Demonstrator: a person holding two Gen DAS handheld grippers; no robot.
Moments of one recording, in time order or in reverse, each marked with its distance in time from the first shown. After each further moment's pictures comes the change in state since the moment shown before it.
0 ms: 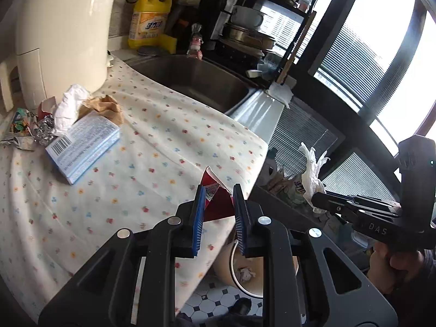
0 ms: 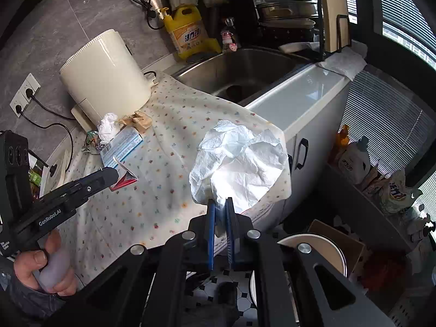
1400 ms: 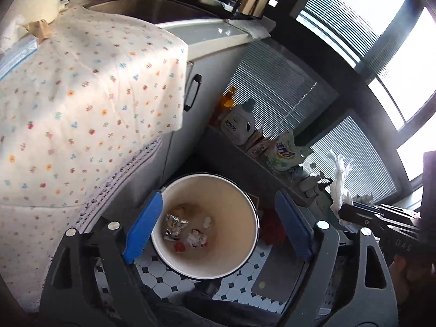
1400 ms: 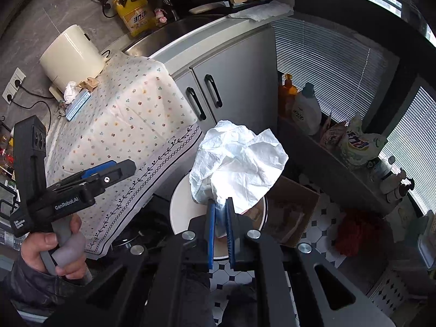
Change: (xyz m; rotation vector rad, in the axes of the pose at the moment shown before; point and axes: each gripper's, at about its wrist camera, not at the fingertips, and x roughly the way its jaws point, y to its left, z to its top) left arm 0.085 -0.148 -0.106 -0.059 0.136 0.028; right arm -0.063 -0.168 -0.109 0.055 0.119 -0.045
